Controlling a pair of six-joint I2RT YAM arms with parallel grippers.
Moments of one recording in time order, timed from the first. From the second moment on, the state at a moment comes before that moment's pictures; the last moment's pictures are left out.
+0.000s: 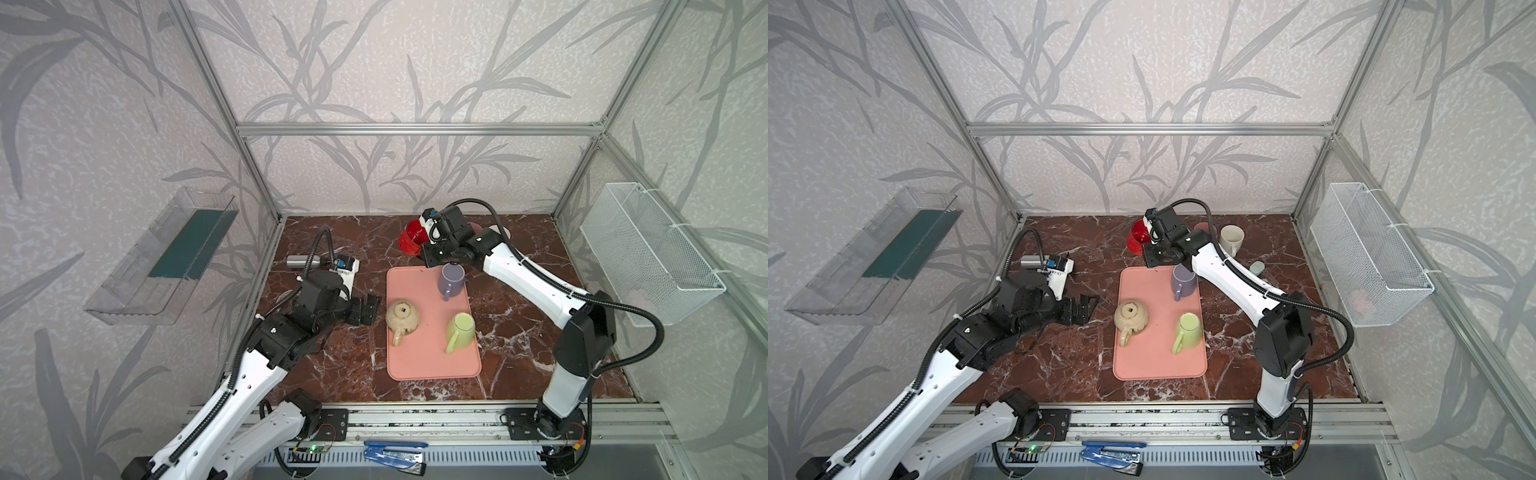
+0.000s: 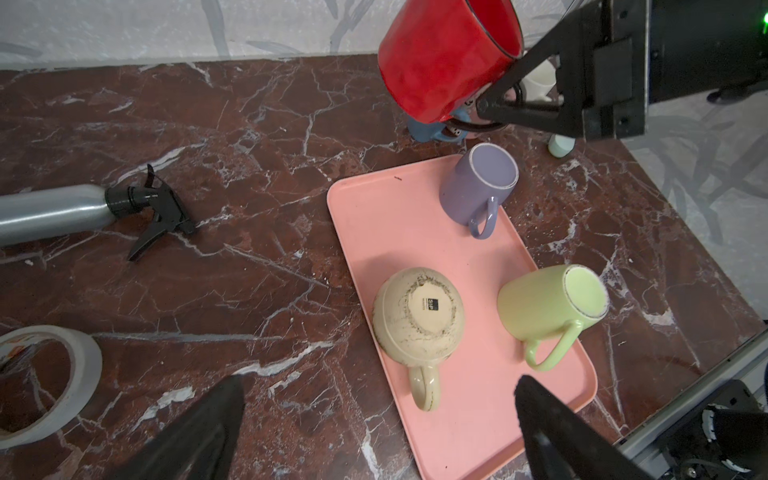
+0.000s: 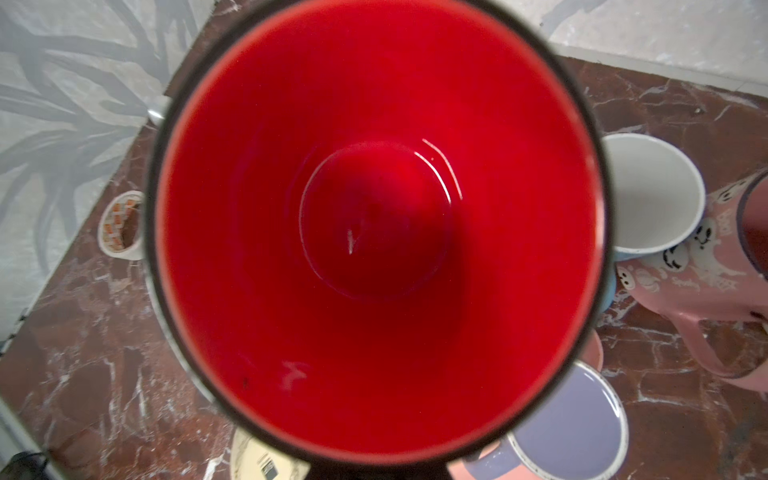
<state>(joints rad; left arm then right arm) -0.55 0.84 0.94 -0.76 -0.04 -0.28 0.65 1.84 1.72 -0.72 -0.02 0.26</state>
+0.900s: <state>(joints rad) -0.55 0.76 0.89 -0.76 -0.09 -0.26 0.60 2.43 2.33 -1.03 0.21 0.24</state>
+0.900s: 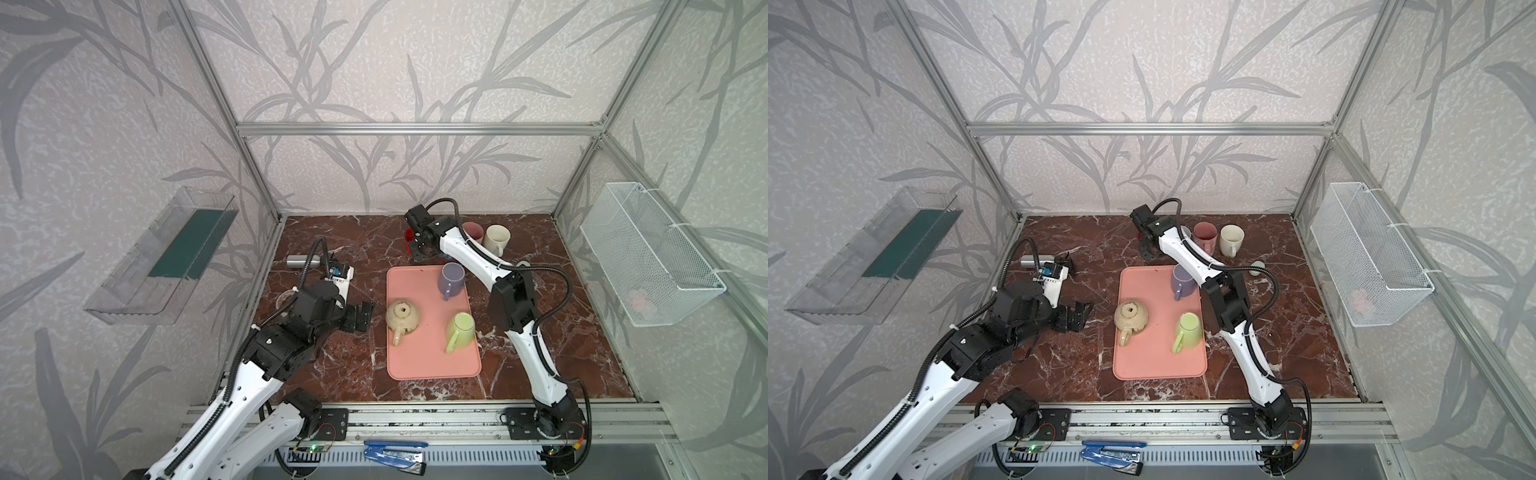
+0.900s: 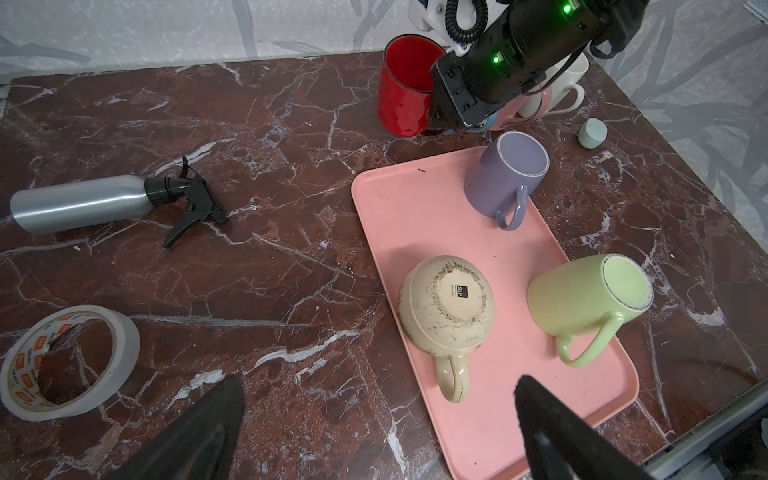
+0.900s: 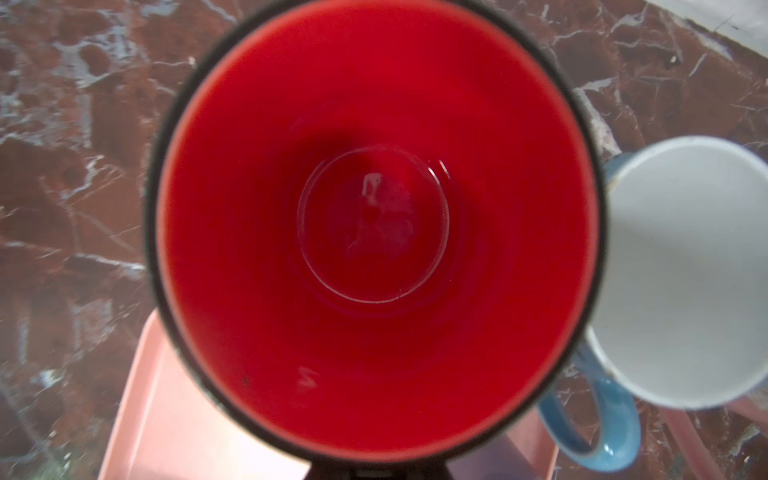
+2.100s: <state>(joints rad) -0.55 0.77 0.89 -0.76 -0.10 -0.24 0.57 2.50 2.36 -1.07 0.19 0.27</state>
